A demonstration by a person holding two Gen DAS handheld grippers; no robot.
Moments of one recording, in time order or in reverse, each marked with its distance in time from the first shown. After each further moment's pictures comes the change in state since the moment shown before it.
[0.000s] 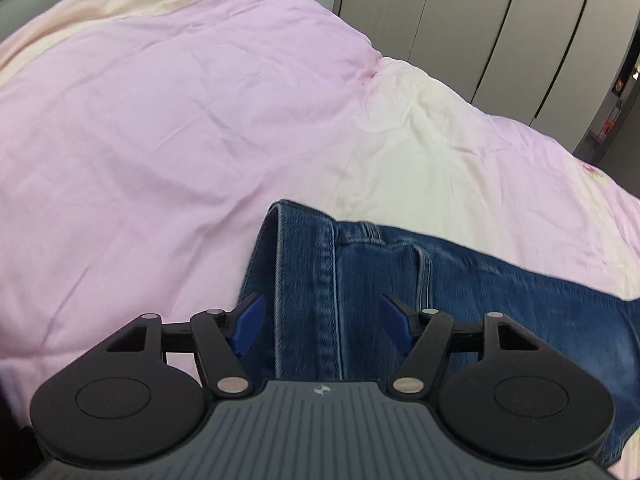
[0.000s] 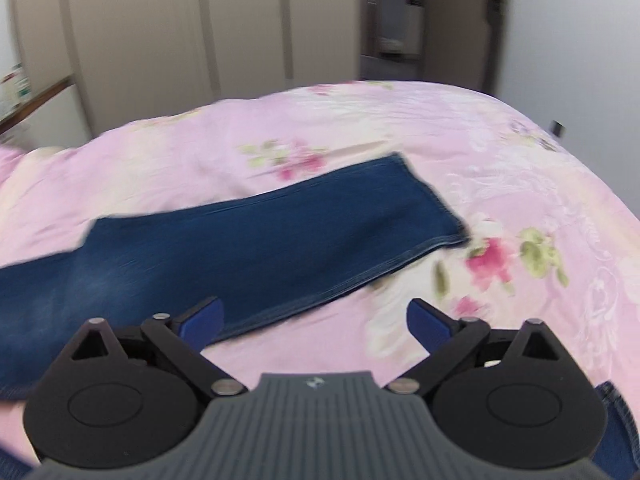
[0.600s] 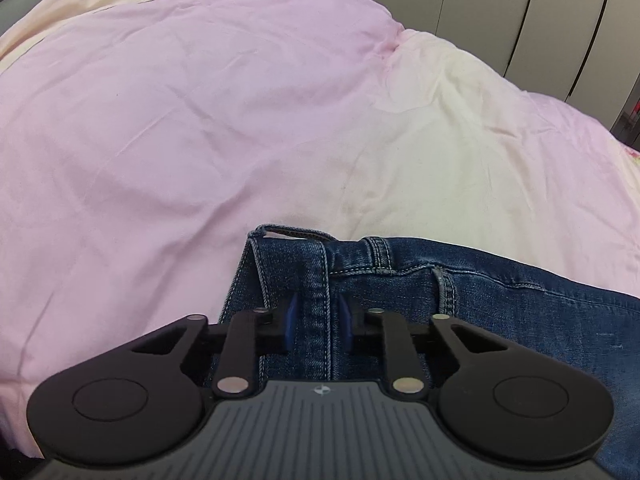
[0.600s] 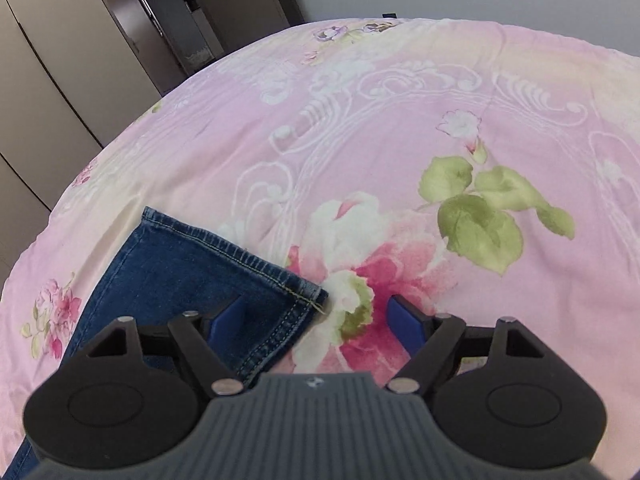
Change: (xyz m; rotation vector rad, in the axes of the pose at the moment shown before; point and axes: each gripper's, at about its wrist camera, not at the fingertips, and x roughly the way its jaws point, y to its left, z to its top) left arm 0.050 -0.027 0.023 0.025 0.059 0.135; right arm 0.174 -0.162 0.025 0.627 -0.021 -0.190
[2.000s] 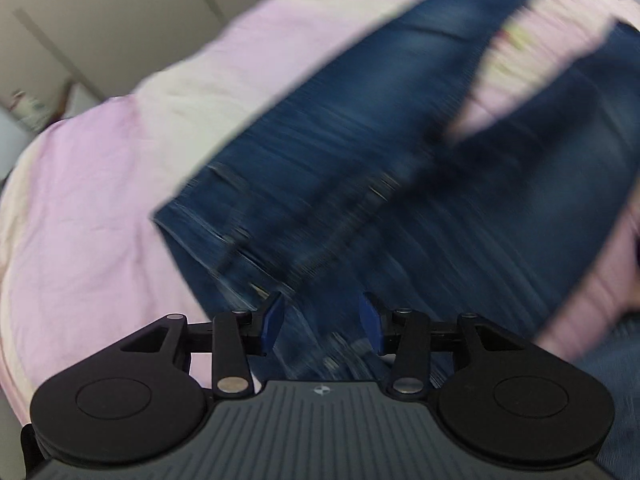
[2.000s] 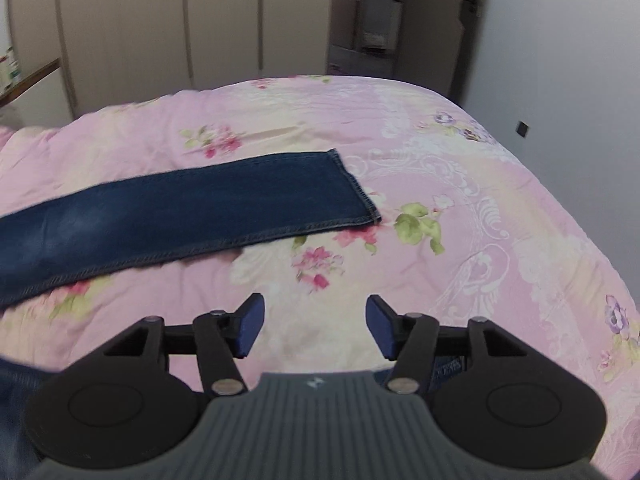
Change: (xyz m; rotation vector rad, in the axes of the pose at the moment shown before) left arm -0.223 -0.042 -0.178 1.059 0.056 -0.193; right arm -0.303 -0.056 -0.069 -0.759 0.037 0.171
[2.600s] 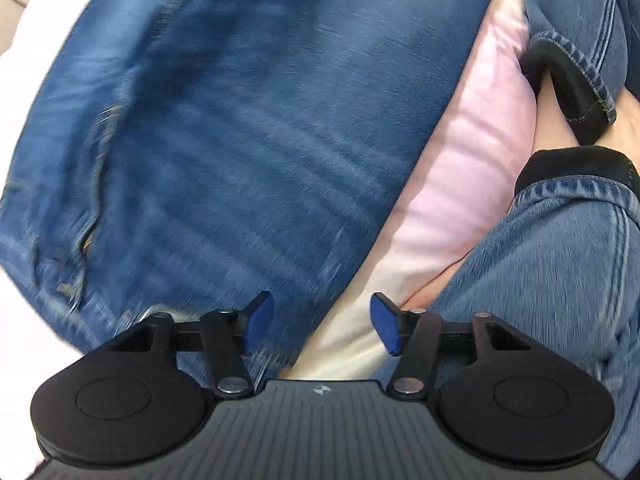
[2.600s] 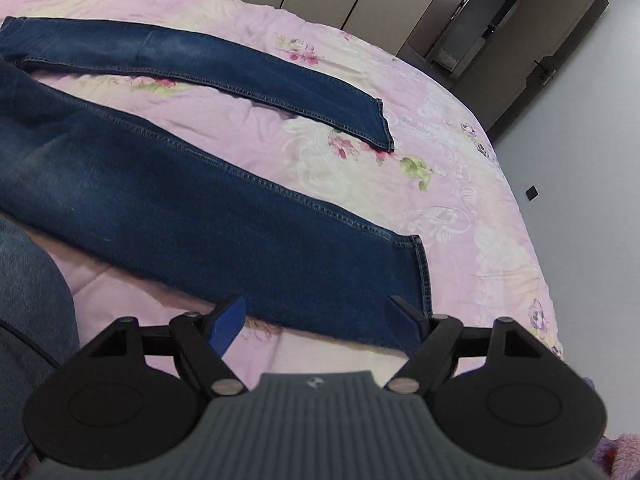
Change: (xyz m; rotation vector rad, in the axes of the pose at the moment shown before) left arm 0.073 -0.119 -0.006 0.367 0.284 -0.269; right arm -0.126 0.002 -0.146 -0.431 0.091 -0.076
